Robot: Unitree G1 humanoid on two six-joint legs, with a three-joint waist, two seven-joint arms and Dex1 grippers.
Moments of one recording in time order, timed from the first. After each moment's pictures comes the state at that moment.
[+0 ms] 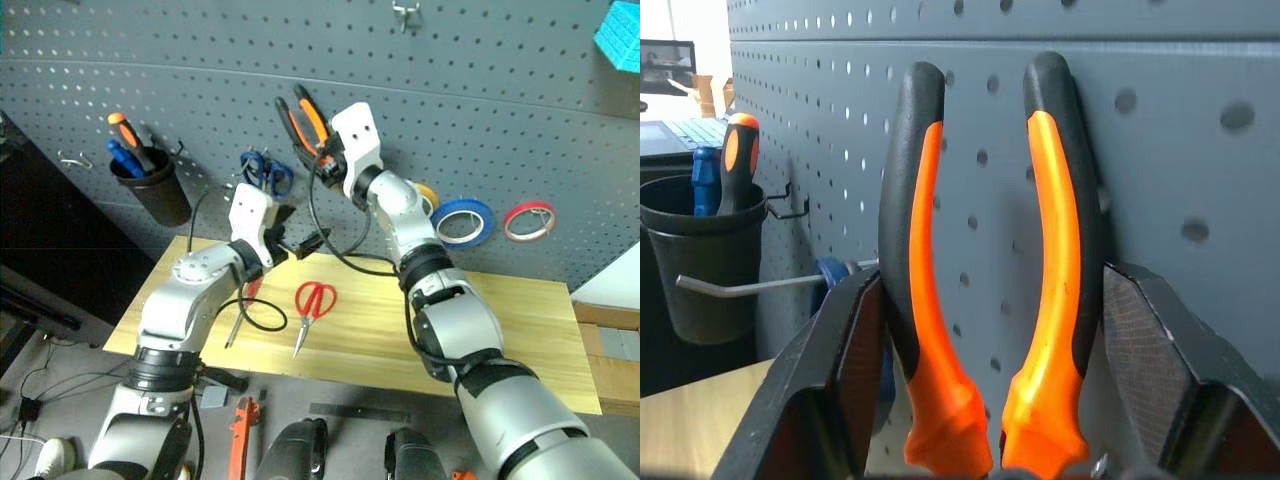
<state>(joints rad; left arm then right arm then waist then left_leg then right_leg) -0.57 0.36 -0.04 -0.03 -0.25 0.54 -0.49 -1.29 -0.04 0.02 1.07 0.13 -0.27 0.50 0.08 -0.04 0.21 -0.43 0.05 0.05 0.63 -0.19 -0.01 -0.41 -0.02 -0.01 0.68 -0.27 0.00</state>
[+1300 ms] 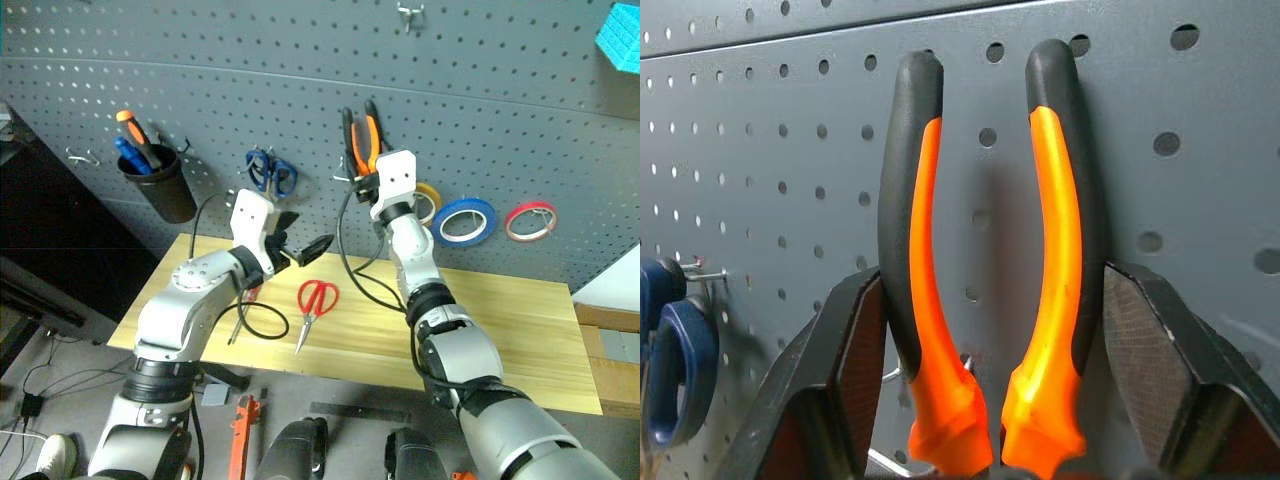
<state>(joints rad) -0.53 0.36 -0.03 -0.12 -0.27 0.61 -0.49 -1.07 -0.01 -0.04 1.08 0.05 -0.62 0.17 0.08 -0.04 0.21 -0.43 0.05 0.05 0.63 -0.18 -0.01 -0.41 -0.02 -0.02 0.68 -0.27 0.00</state>
